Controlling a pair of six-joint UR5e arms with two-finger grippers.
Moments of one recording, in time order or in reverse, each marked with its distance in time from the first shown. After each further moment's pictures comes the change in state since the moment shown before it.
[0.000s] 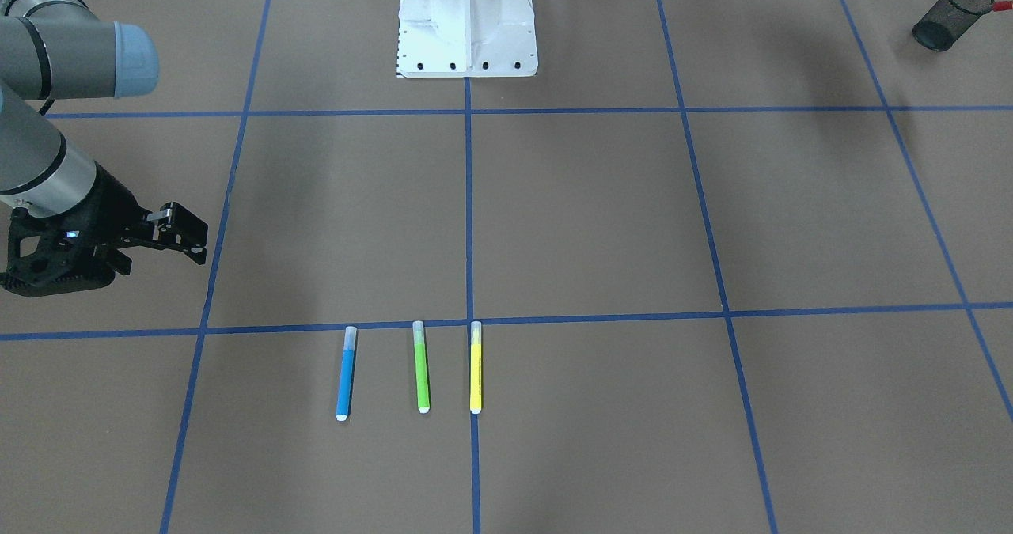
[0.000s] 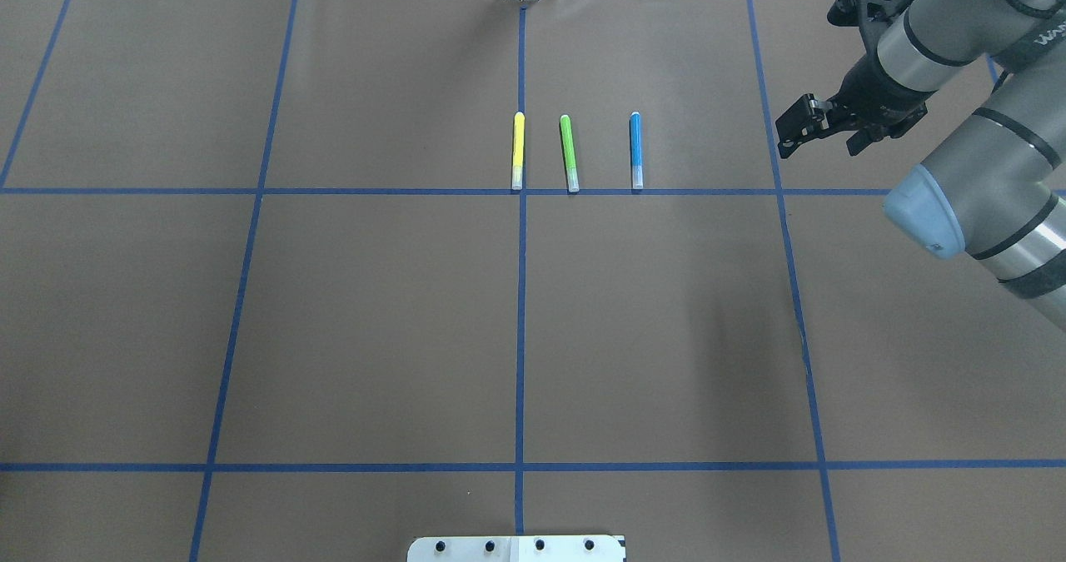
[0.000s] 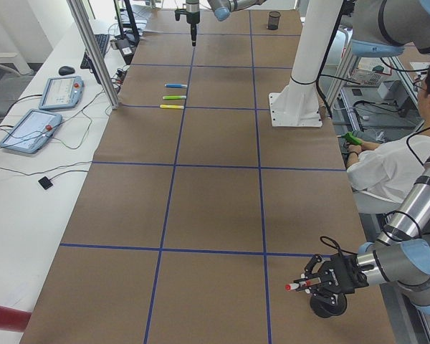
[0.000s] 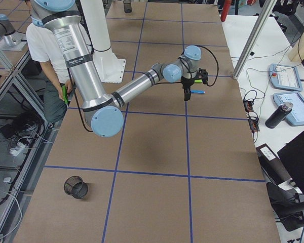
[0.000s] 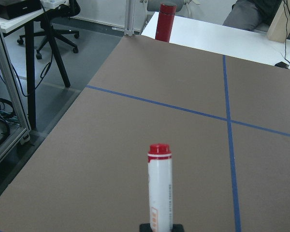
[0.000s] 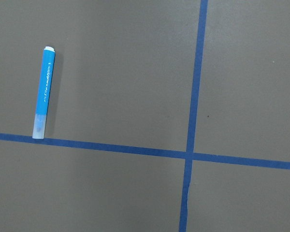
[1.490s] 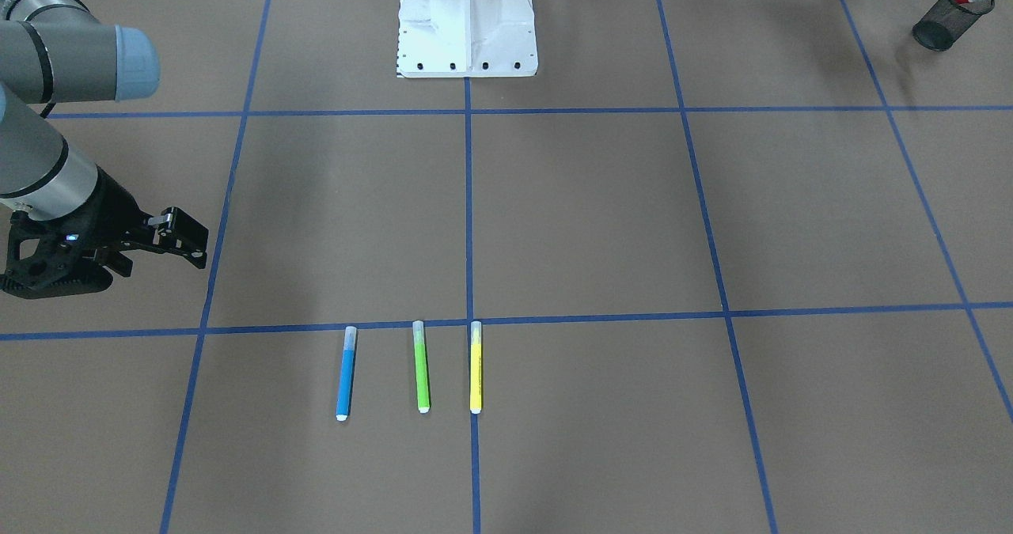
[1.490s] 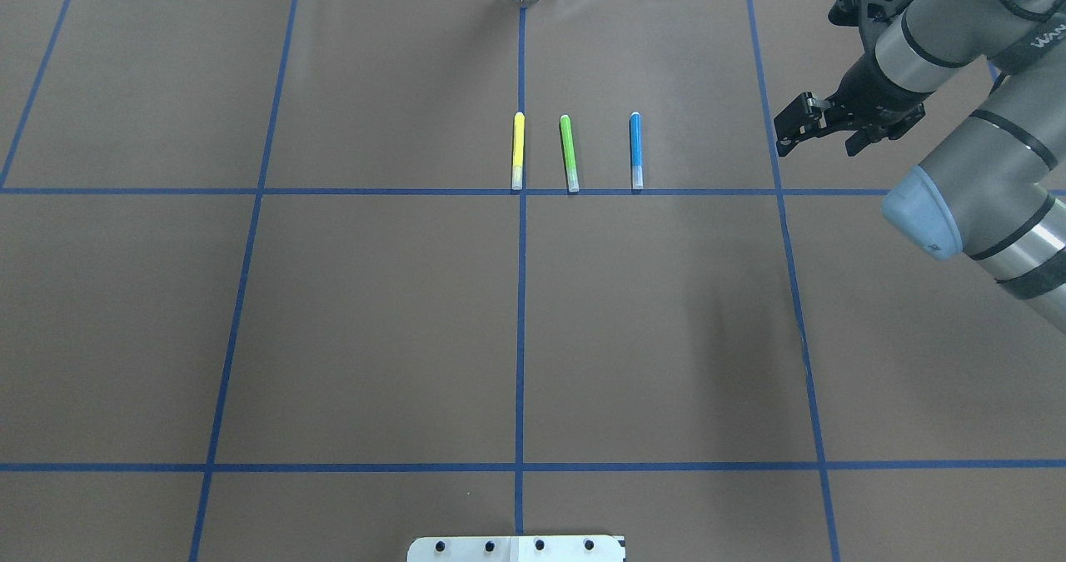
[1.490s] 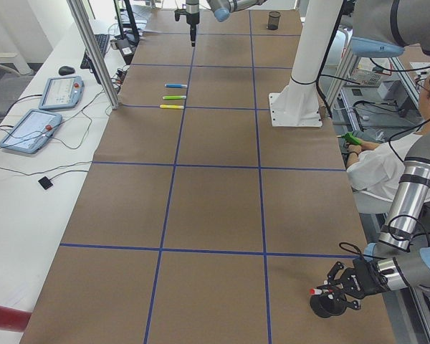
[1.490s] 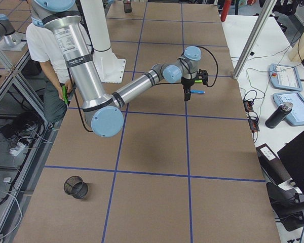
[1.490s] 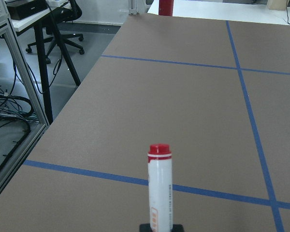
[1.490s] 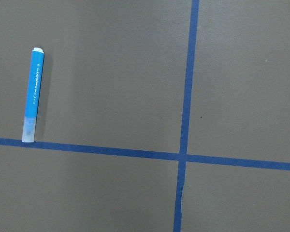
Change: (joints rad) left arm -0.216 0.014 0.134 0.021 -0.139 0.326; right arm -0.004 0.001 -0.008 0.028 -0.006 0.058
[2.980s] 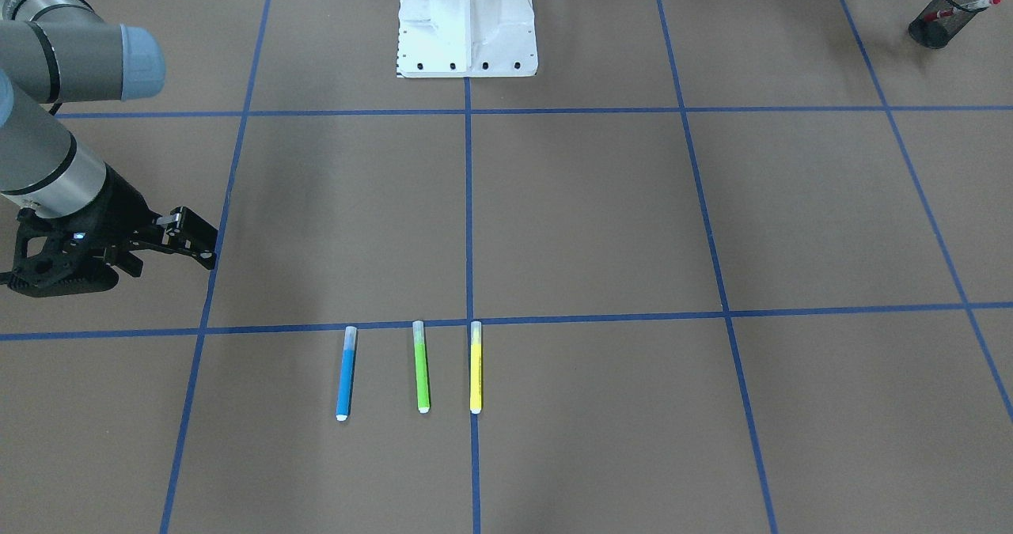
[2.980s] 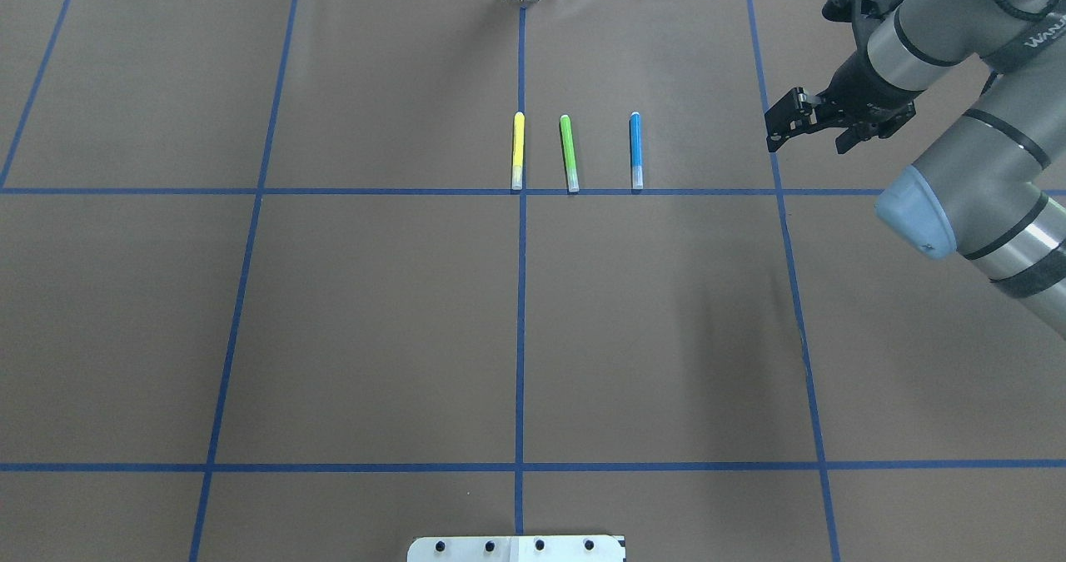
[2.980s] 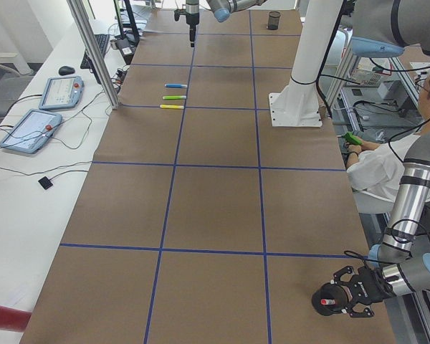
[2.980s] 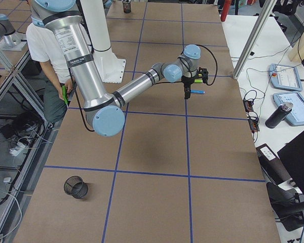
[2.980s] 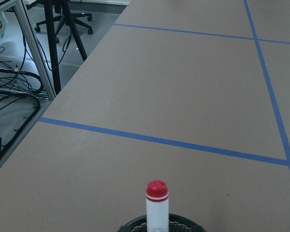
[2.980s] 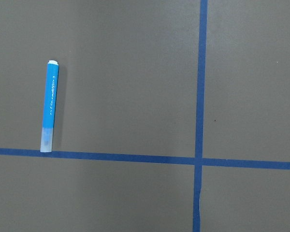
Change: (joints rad) left arm -0.013 0.000 0.083 0.030 0.001 0.061; right arm -0.007 0.012 -0.001 0.017 0.000 0.040
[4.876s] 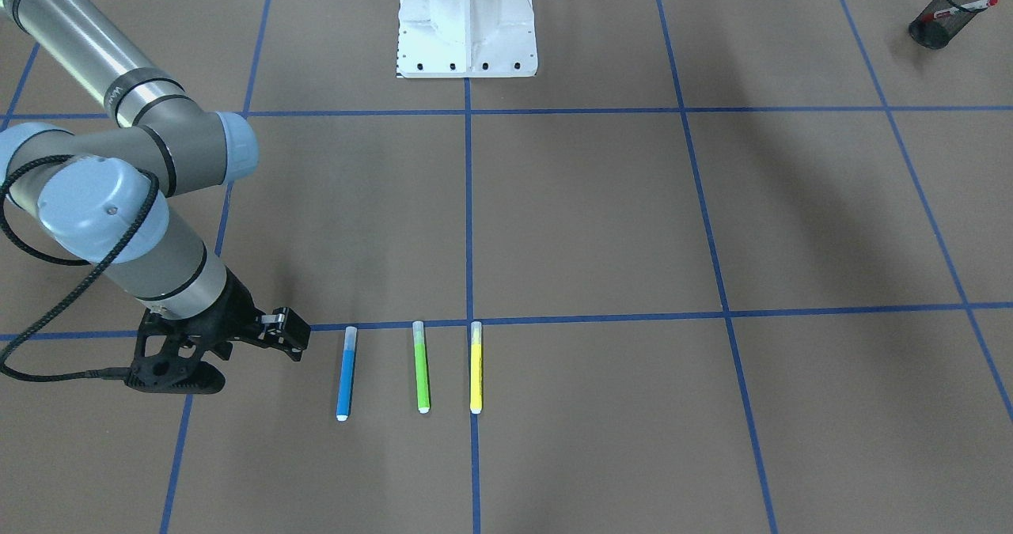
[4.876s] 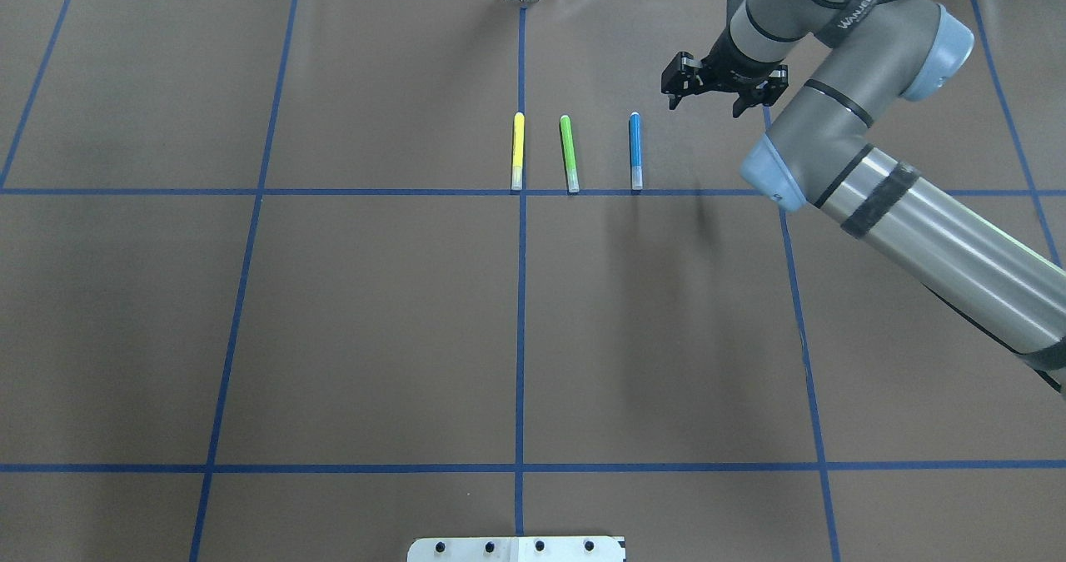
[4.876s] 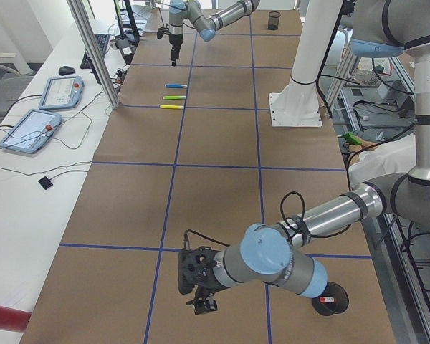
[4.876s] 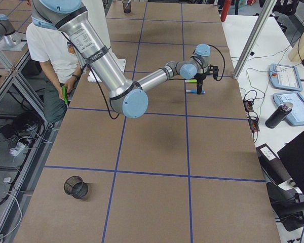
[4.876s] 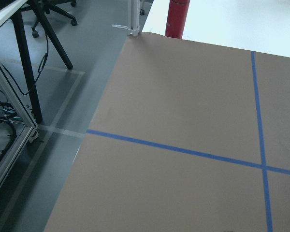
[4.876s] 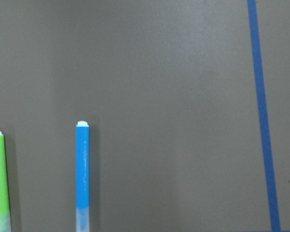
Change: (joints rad) left arm 0.245 -0.666 -0.329 1.103 -0.022 -0.014; right arm -0.085 0.321 -0.448 0.224 -0.146 0.227
